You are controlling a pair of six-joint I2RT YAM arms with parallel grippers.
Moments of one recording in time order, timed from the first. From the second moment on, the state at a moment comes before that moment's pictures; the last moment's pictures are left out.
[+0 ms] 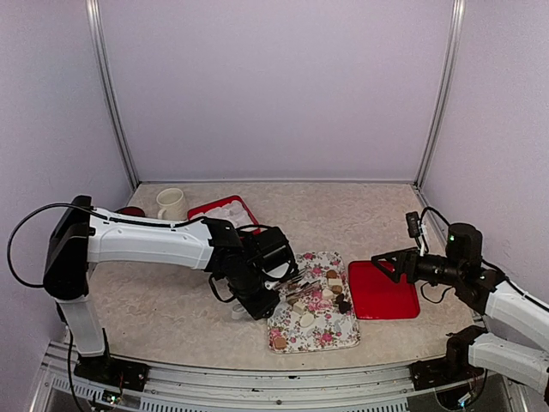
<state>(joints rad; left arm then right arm) -1.13 1.87 1.38 -0.81 -0.01 -0.20 0.30 0.75 0.34 0.02 -0.57 0.36</state>
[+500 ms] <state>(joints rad) -1.13 1.95 1.44 -0.84 0.00 -0.20 0.27 0.74 0.32 0.04 -0.59 0.36</state>
